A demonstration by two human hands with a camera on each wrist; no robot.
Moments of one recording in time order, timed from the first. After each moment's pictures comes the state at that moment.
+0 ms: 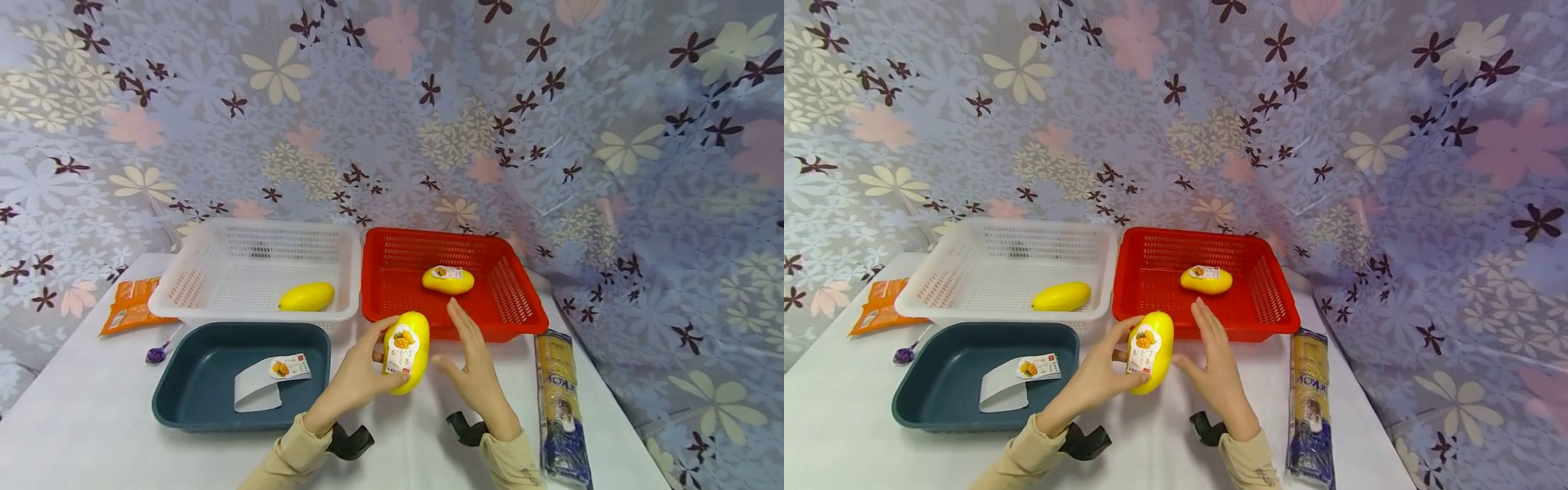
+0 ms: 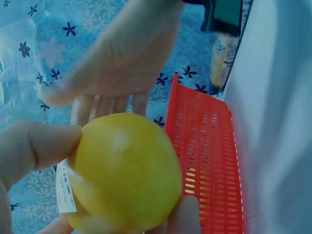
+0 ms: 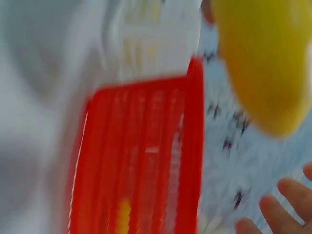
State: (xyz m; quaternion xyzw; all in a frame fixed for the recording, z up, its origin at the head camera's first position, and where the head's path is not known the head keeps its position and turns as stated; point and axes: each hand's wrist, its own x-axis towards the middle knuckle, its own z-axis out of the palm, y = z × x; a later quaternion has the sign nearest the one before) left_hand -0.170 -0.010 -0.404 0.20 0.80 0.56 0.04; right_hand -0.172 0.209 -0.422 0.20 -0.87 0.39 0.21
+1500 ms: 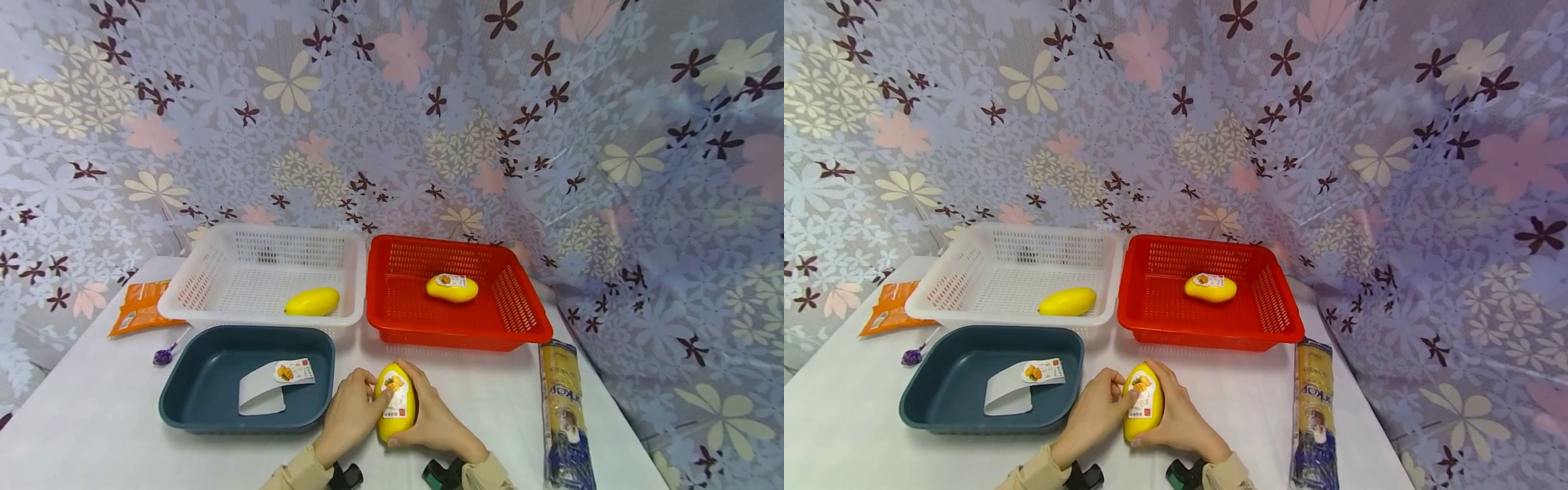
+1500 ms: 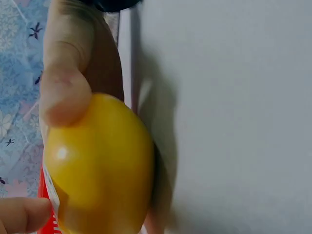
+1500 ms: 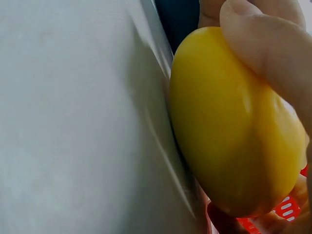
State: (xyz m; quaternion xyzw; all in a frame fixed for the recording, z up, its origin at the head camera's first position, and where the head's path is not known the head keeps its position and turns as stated) left_hand -0.154 -0.008 -0.468 0.04 0.90 0.44 -0.01; right_hand -0.164 0.173 -0.496 0.19 -0.87 0.45 -0.08
